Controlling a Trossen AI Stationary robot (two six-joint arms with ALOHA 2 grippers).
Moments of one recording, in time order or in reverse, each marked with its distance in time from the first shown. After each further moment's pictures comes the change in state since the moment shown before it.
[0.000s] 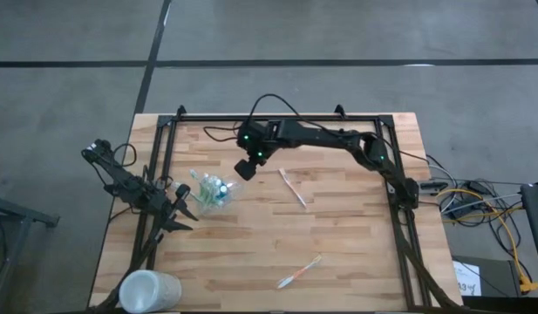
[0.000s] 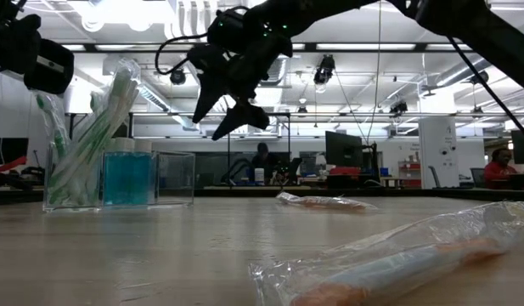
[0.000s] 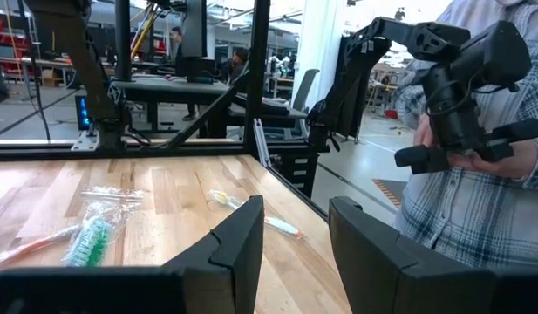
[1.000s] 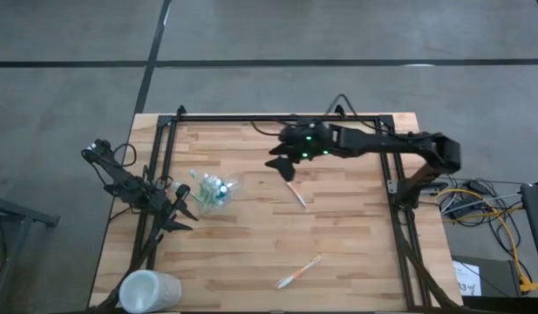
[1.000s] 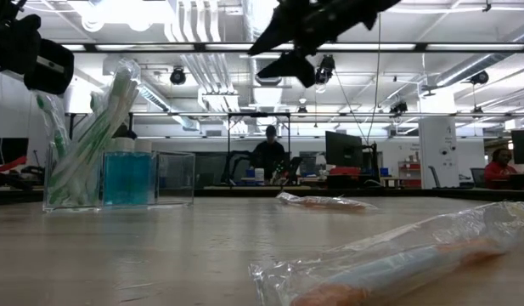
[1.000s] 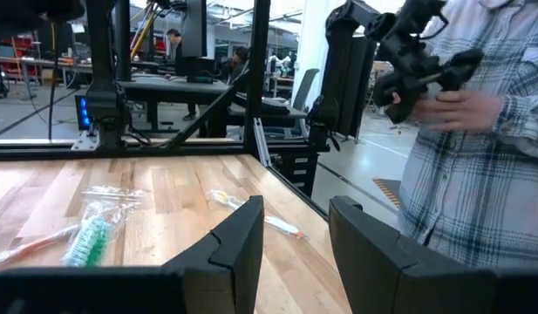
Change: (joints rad) left arm 0.000 0.002 0.000 0.000 0.000 0.000; right arm 0.016 -0.689 -0.856 0.648 0.082 -0.117
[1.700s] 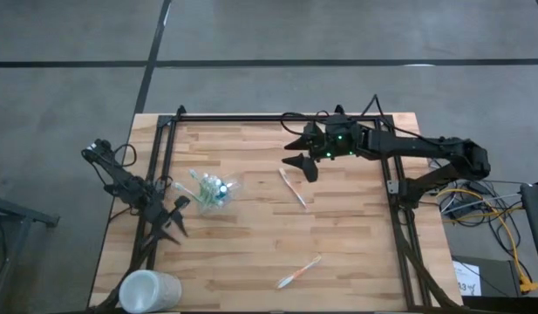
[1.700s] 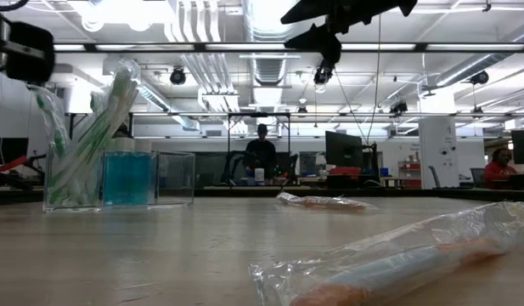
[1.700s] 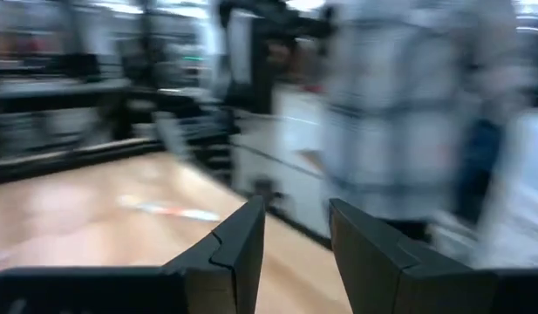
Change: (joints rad) left arm 0.000 -0.002 -0.001 -0.028 0.284 0.089; right arm 0.000 -0.259 -0.182 0.076 0.001 -0.088
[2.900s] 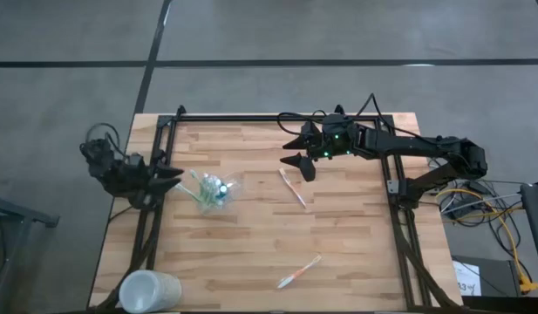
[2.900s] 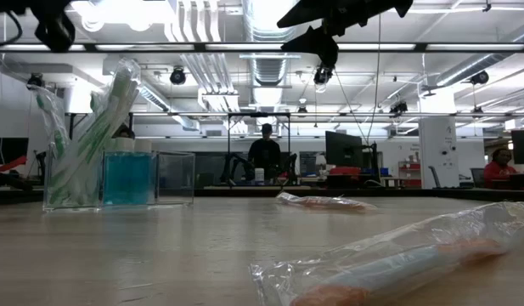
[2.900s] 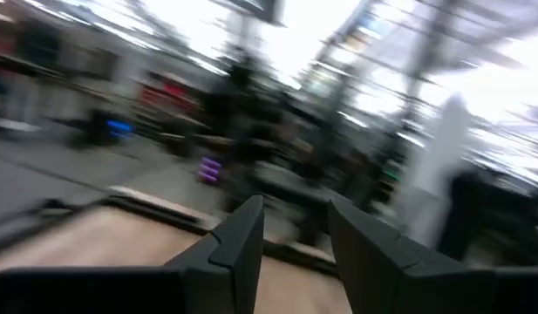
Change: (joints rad) left arm -0.001 -0.014 0.304 0.012 -0.740 -0.105; right arm -0.005 0.027 0.023 -0.012 0.003 -0.011
